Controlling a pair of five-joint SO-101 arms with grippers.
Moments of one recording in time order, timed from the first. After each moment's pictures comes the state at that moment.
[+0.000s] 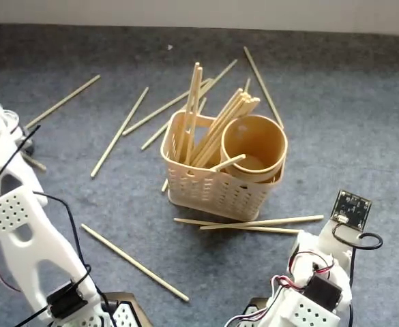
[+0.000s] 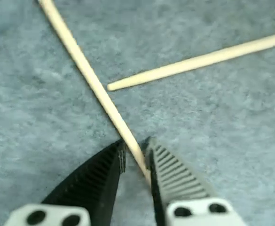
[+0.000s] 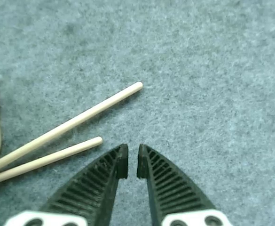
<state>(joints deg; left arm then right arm) -40.6 68.9 -64.8 86.2 4.2 27.6 -102.6 95.3 69.1 6.1</state>
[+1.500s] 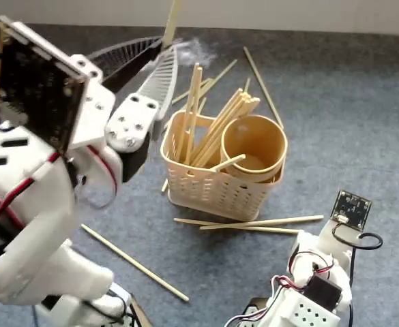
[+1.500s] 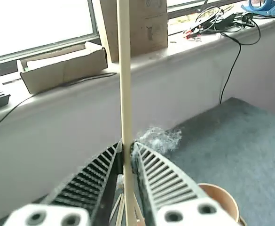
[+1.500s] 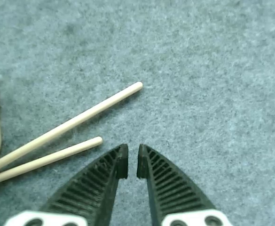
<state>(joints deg) 26.6 -9.9 -76.4 102.0 -2.4 27.6 -102.6 95.3 69.1 6.1</state>
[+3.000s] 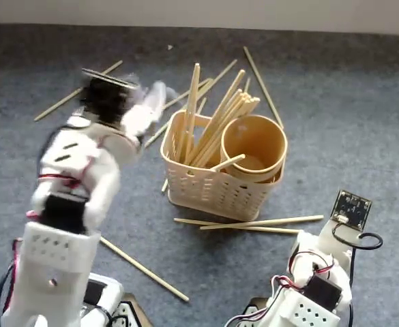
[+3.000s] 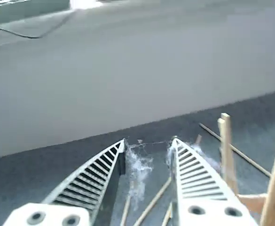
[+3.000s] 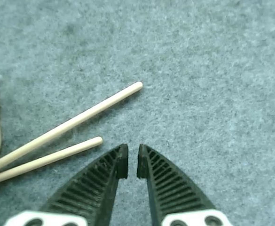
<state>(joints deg) 3.0 -53.4 32.6 37.9 0.1 27.6 -102.6 95.3 69.1 6.1</state>
